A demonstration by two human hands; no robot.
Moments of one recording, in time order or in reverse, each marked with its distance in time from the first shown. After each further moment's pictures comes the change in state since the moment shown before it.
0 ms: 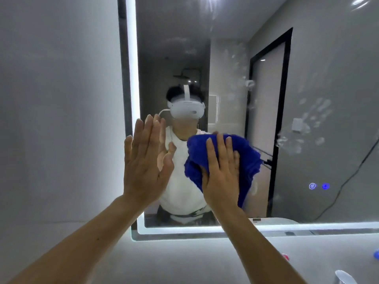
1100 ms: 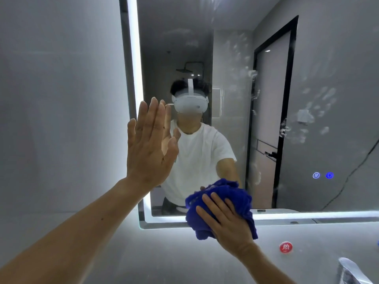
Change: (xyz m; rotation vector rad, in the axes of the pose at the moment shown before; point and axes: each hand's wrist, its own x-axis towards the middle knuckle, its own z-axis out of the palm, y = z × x) left_hand 0.015 0.010 -0.020 0.001 -0.034 0.016; right_hand -0.147 0.045 0.008 -0.241 -0.309 -0.541
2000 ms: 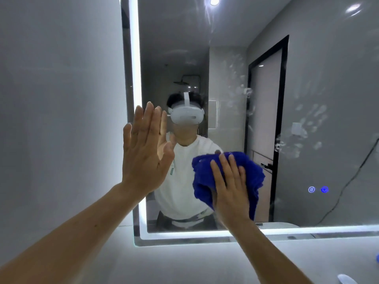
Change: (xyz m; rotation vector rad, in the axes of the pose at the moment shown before) left_hand 0.020 -0.003 -0.003 -0.001 0.056 0.011; right_hand 0.101 0.052 -0.047 0.145 0.248 0.405
